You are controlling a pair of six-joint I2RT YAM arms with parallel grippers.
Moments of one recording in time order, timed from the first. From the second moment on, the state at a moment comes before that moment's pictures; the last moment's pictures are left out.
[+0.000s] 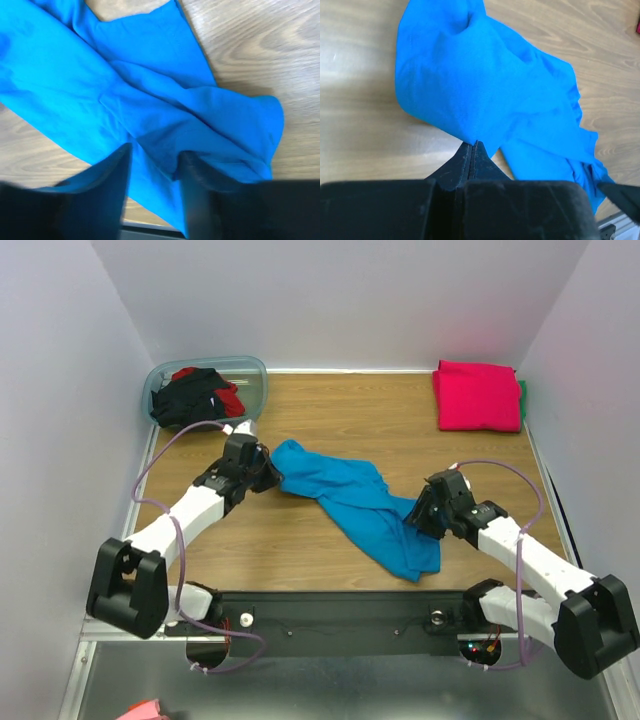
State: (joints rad) left arm -0.38 1.29 0.79 -0.19 0.05 -0.71; right arm 0.43 1.04 0.58 -0.51 0.07 0.90
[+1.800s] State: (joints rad) left arm -0.38 1.02 1.74 -0.43 -0.06 -0.63; right arm 0.44 1.19 2.04 -0.64 0.33 0.41
